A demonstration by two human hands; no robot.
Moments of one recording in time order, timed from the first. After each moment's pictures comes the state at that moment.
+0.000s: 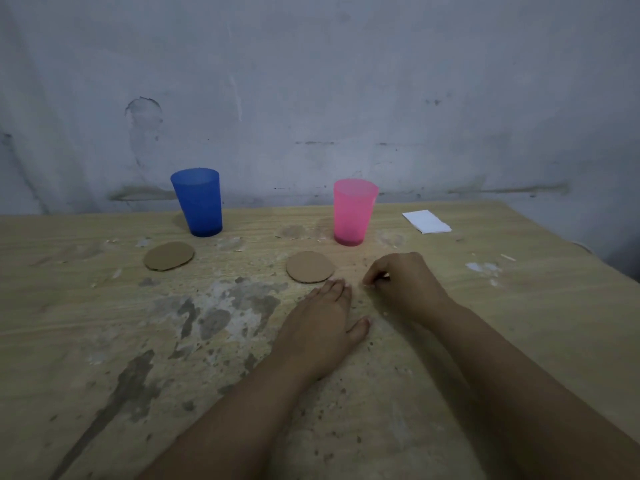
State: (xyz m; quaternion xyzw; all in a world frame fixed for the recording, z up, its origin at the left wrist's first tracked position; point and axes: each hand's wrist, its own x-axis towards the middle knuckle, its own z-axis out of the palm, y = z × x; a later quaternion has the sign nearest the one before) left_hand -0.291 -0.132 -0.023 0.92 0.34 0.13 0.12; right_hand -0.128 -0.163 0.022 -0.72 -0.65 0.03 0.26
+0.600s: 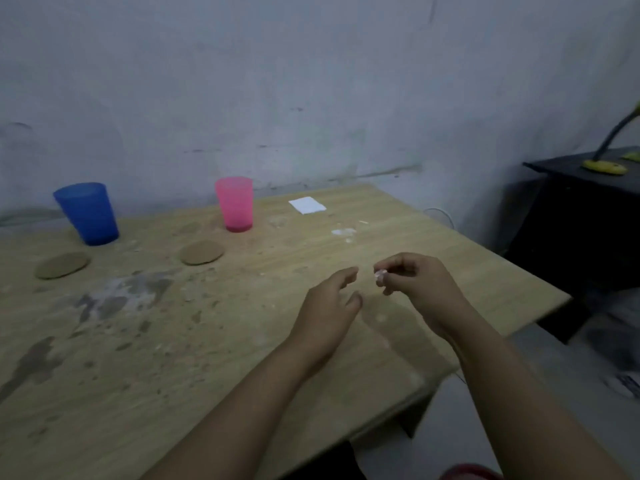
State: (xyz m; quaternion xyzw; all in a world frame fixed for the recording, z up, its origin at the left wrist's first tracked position) left_hand -0.210 -0.309 0.016 0.81 0.24 0.30 0.45; right_hand -0.082 -0.402 0.053 -0.68 -0.40 0.18 0.59
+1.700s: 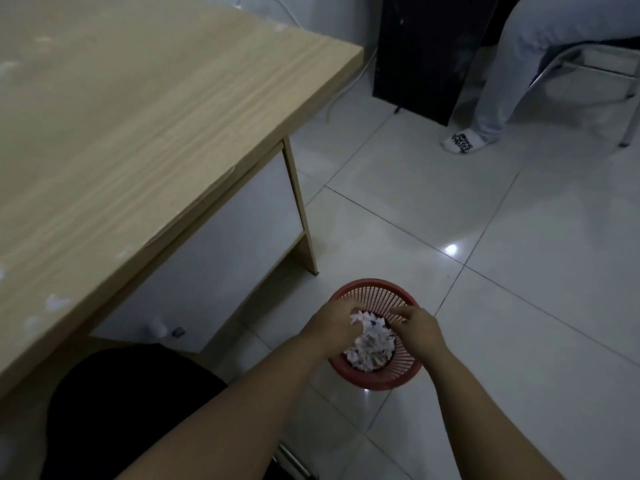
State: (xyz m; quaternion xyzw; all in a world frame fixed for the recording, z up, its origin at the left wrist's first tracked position) left_hand -0.047 -0.541 -0.254 0.88 0.14 -0.23 0.39; right_hand 0.007 -0.701 -0.286 -0.90 -0.01 0.29 0.32
